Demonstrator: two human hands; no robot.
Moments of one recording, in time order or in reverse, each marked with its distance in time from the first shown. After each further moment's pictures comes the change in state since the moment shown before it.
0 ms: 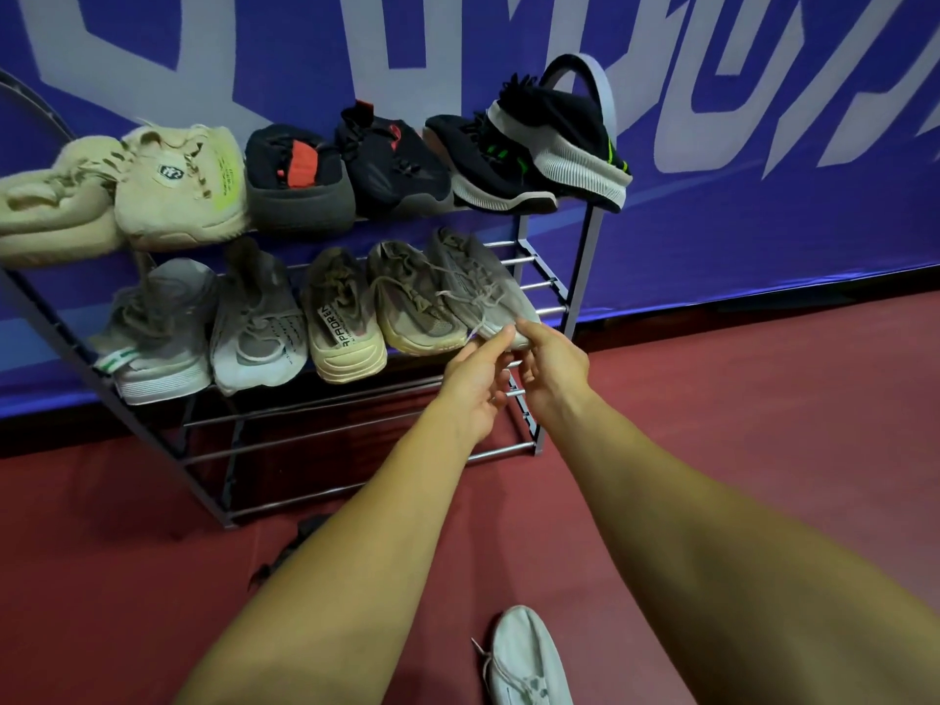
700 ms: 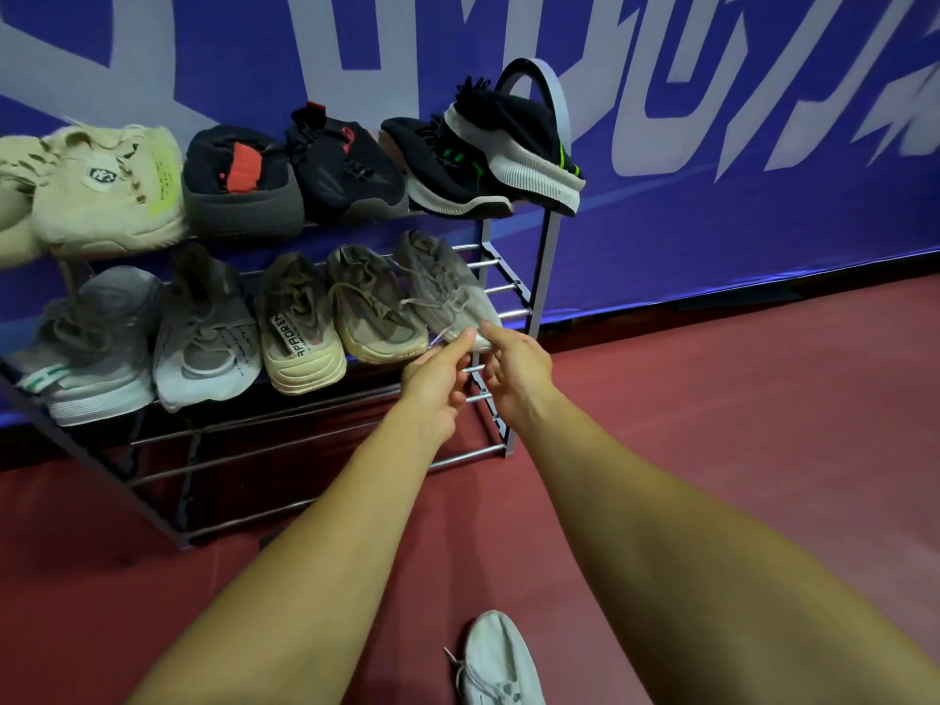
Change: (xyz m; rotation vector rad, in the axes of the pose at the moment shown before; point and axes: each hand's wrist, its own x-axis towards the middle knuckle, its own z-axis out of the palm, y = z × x) left_hand 0.012 0.001 0.003 0.005 0.094 0.025; right_hand 0.014 -0.002 -0.008 -0.148 -0.019 0.024
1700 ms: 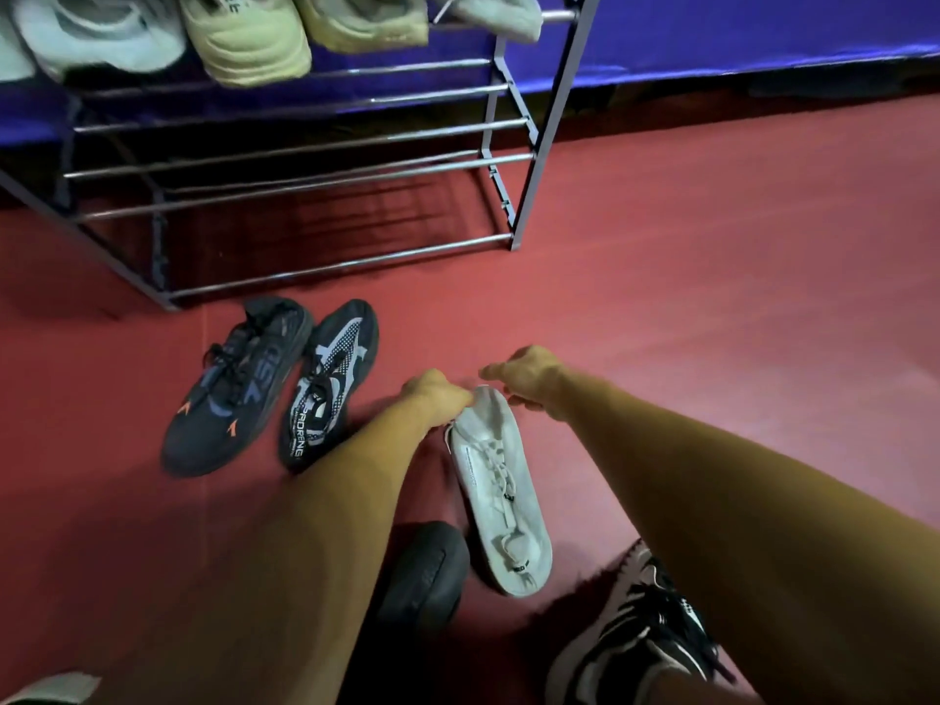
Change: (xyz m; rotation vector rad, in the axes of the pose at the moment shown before) left_hand -0.058 -0.221 -0.116 1.139 -0.073 -0.389; right_hand -0.063 0.156 -0.158 -1.249 -0.195 0.489
